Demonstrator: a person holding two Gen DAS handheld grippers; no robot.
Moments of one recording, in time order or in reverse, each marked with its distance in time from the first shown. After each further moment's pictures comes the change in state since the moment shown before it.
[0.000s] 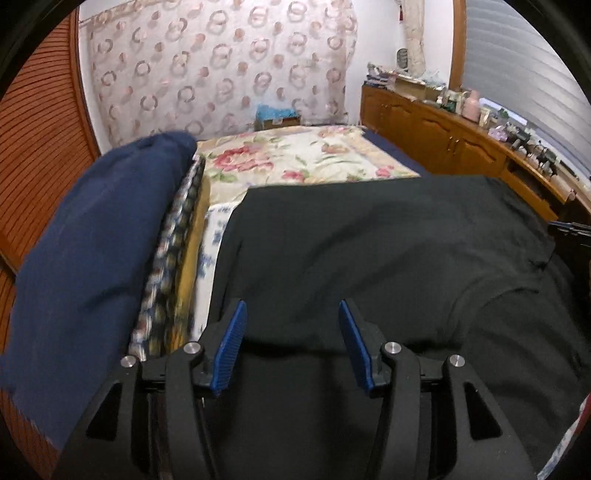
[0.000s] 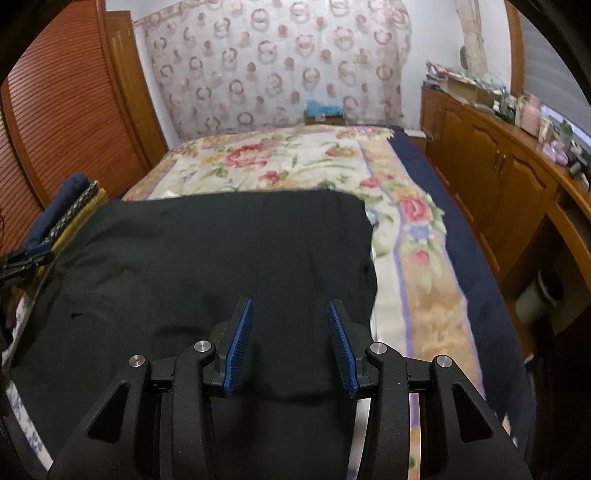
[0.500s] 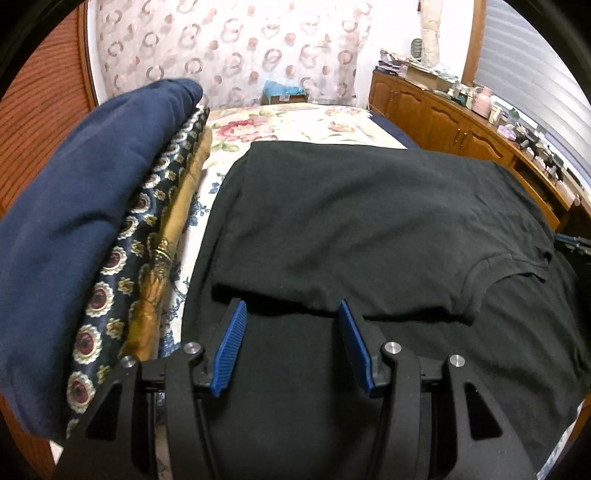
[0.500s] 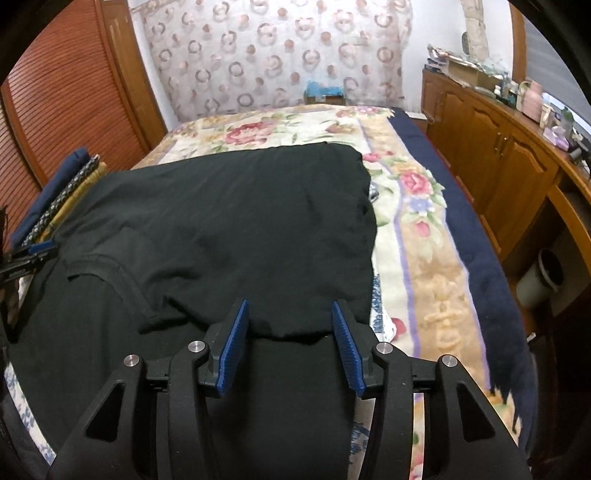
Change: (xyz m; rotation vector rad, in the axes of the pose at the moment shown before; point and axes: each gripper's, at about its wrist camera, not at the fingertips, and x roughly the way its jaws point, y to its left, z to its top) left arm 0.020 0.000 -0.020 -0.077 0.083 -0.020; right arm 0.002 0.000 -0.031 -0.009 0.065 -0.001
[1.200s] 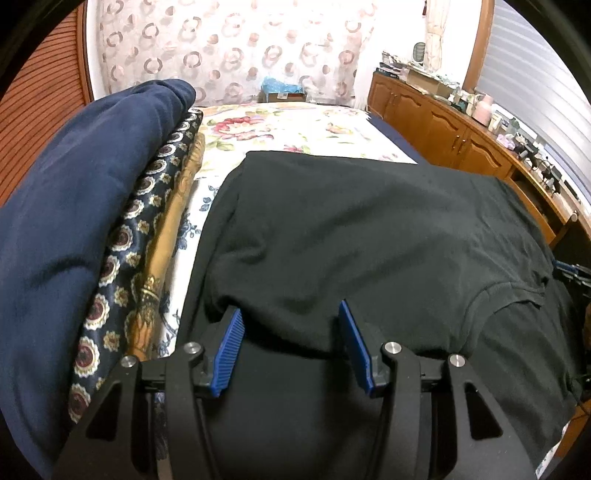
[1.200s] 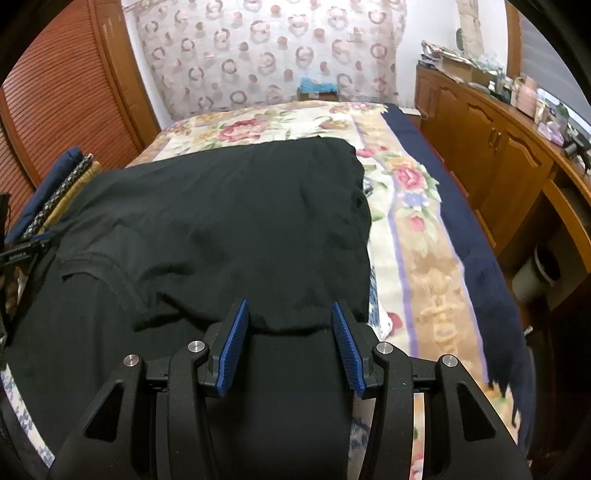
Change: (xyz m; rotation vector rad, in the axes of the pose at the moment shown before) left arm 0.008 0.006 0.019 -0.019 0.009 -0.036; right arm -0.003 -0.004 -0.006 0.021 0.015 -0.021
